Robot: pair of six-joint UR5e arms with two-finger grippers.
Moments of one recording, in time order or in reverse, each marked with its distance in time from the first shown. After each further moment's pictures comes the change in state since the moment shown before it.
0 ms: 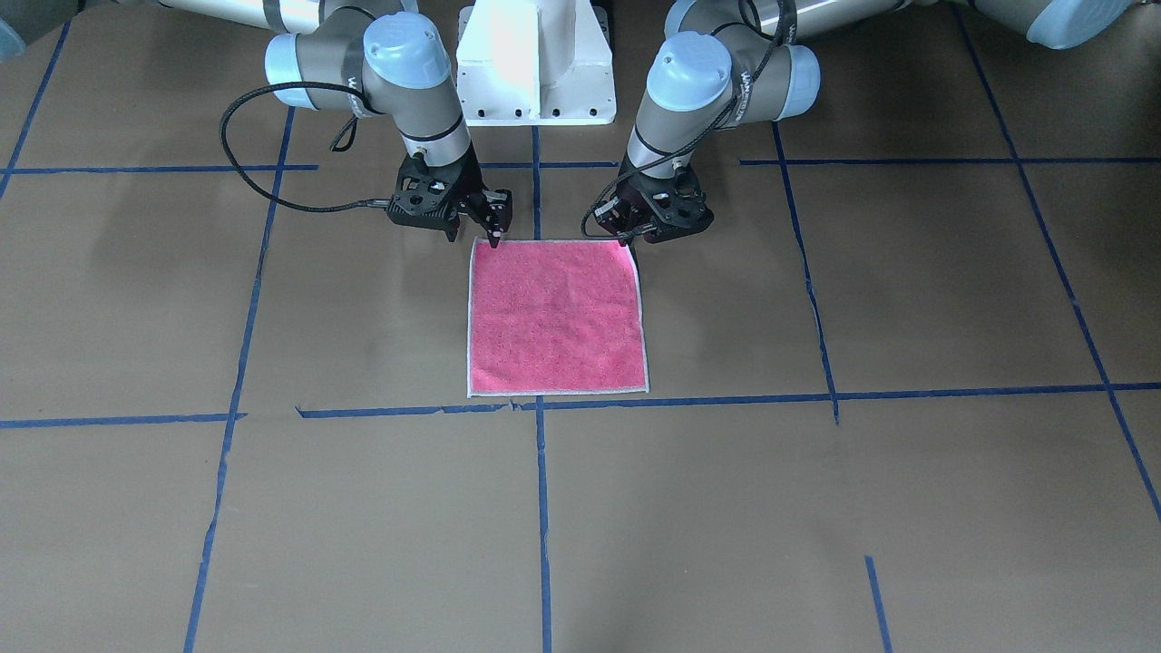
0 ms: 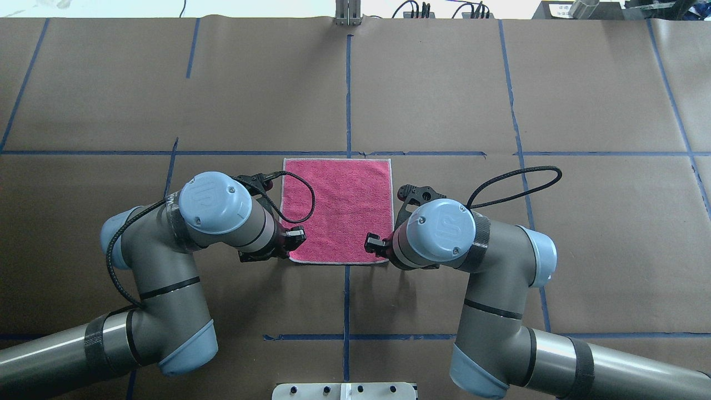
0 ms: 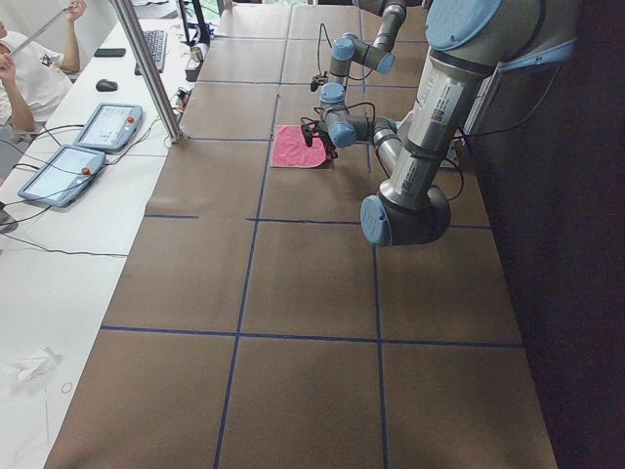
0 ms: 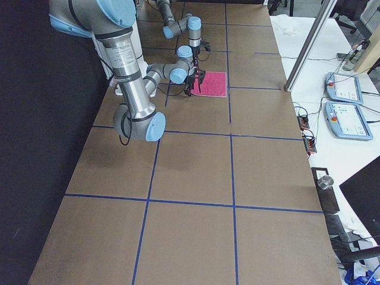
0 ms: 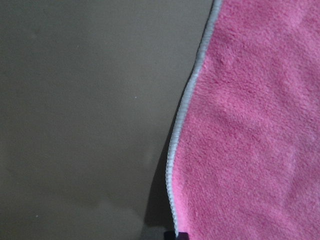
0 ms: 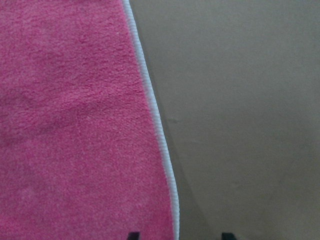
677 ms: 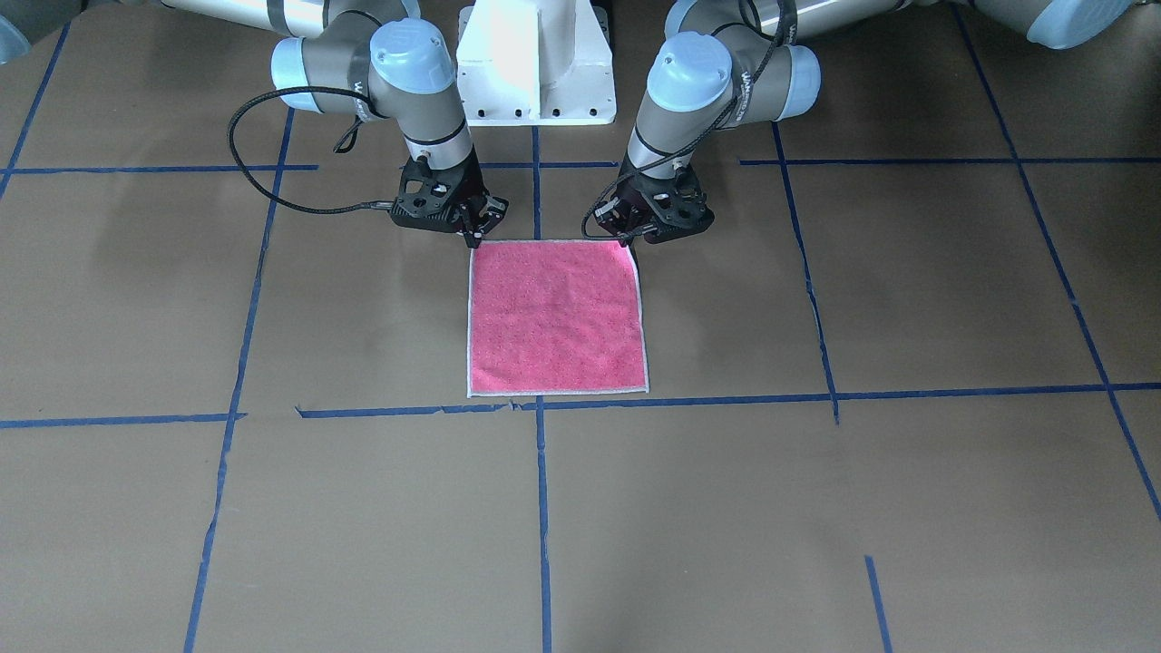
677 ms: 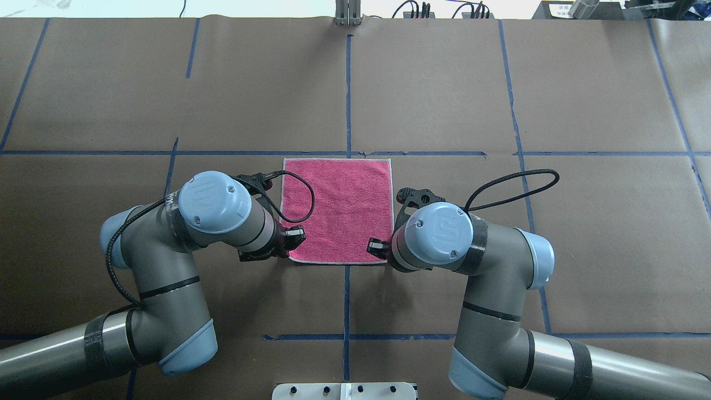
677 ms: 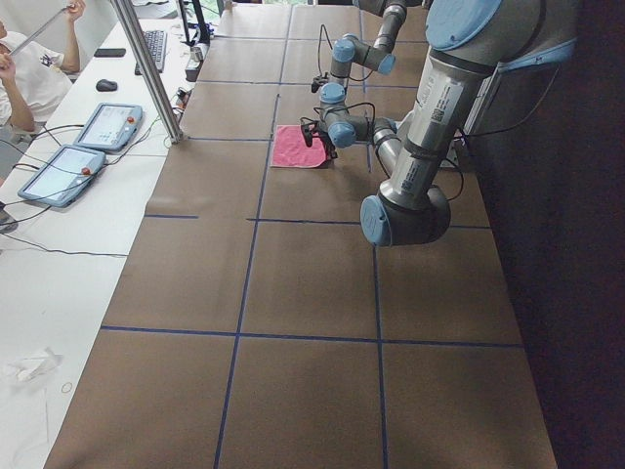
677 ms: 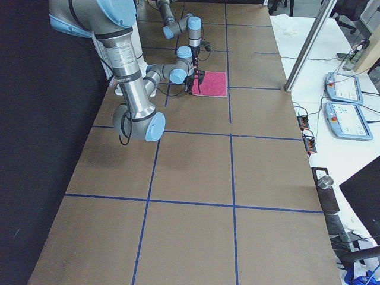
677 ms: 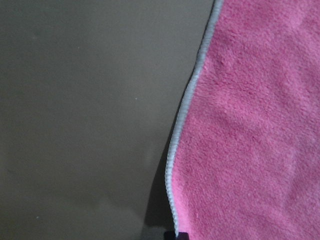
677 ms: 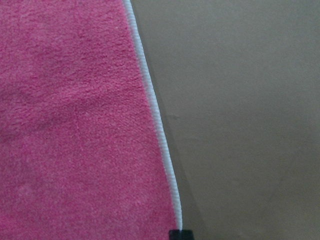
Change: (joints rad) left arm -0.002 0.001 0.000 0.000 0.001 0.001; right arm -0.005 0.001 -0.001 0.001 -0.003 0.000
